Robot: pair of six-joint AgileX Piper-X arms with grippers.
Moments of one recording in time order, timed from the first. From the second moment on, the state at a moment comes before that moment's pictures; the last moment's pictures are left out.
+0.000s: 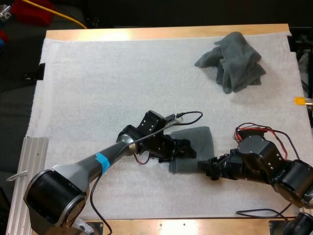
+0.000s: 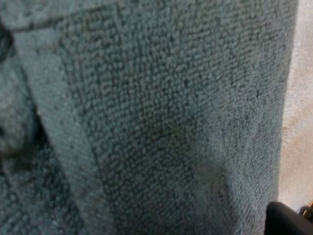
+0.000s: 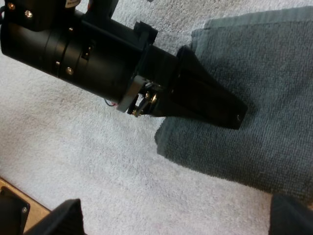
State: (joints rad) left arm -0.59 1.70 -0.82 0.34 0.73 -2.51; right arm 0.77 0.88 -0.73 0.81 -0.19 -1.25
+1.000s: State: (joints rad) left arm -0.42 1.44 -0.82 0.34 0.97 -2.36; right arm 0.77 0.88 -0.73 0.75 -0.30 -1.25
